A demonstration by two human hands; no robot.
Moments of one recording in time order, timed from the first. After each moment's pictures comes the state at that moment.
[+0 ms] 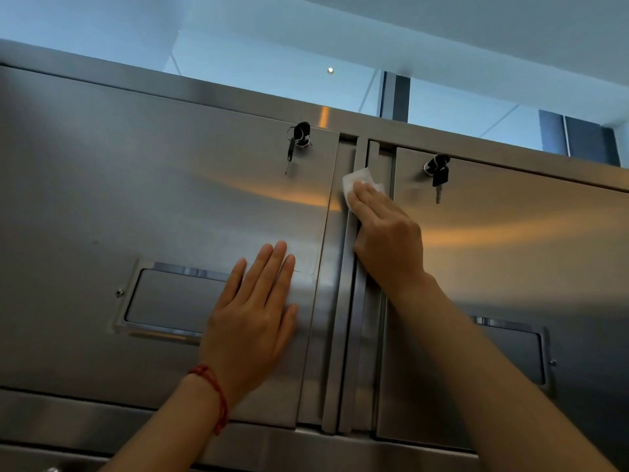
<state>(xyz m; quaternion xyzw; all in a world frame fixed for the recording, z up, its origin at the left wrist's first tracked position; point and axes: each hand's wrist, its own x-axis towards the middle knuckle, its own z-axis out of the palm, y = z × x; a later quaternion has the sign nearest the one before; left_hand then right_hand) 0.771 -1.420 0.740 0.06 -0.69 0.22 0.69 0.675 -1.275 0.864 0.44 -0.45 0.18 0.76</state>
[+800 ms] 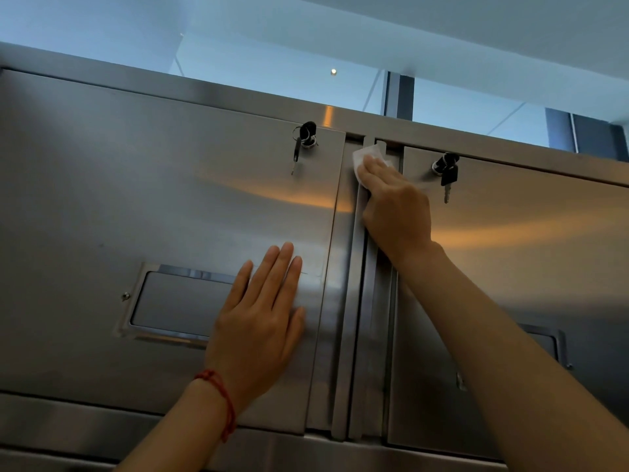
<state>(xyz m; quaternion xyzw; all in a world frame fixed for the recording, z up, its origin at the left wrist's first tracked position) 0.769 -1.421 0.741 0.06 -0.69 0.22 0.69 0.685 -1.279 0.896 0.42 -0.48 0.20 0.75</state>
